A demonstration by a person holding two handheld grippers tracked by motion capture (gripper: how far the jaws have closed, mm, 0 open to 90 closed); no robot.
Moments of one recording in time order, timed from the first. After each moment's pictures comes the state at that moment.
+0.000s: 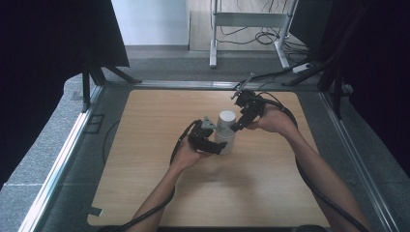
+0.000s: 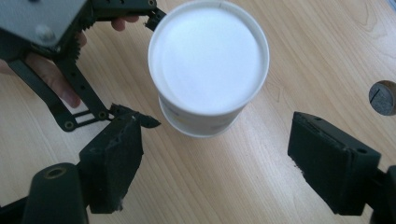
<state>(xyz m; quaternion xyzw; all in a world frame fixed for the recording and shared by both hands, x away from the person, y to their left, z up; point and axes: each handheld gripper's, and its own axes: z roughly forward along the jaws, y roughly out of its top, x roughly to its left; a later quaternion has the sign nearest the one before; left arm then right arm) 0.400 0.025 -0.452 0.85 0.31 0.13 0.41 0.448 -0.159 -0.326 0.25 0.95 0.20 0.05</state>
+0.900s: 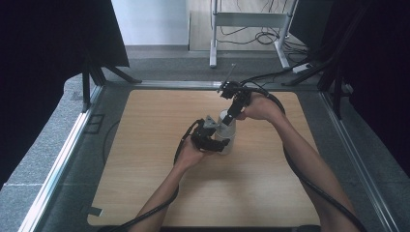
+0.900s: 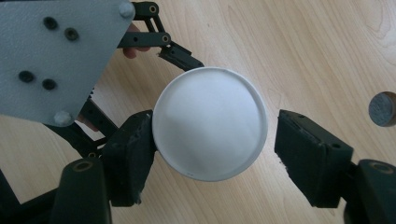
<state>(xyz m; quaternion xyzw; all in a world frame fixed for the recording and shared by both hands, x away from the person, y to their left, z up) 0.403 0.017 -0.453 0.84 0.32 0.13 0.43 0.472 -0.119 -0.313 0.23 0.96 0.14 0.03</state>
